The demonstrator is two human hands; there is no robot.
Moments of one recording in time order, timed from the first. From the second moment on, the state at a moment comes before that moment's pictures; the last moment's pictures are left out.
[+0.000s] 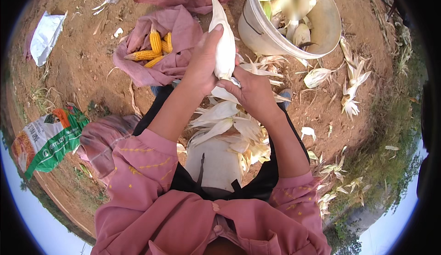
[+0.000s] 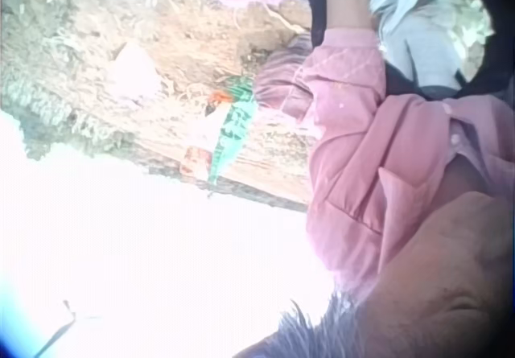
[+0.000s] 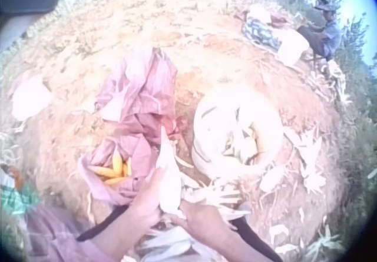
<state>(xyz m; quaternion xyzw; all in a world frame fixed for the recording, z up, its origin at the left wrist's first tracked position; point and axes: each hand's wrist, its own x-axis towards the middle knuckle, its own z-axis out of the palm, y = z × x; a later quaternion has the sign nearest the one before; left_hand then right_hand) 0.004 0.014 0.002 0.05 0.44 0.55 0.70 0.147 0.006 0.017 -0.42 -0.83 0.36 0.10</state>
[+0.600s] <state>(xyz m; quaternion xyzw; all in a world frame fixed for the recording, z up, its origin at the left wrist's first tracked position) 0.011 0.019 0.000 0.11 0.51 0.64 0.57 0.155 -0.022 0.026 -0.29 -0.84 0.45 0.00</state>
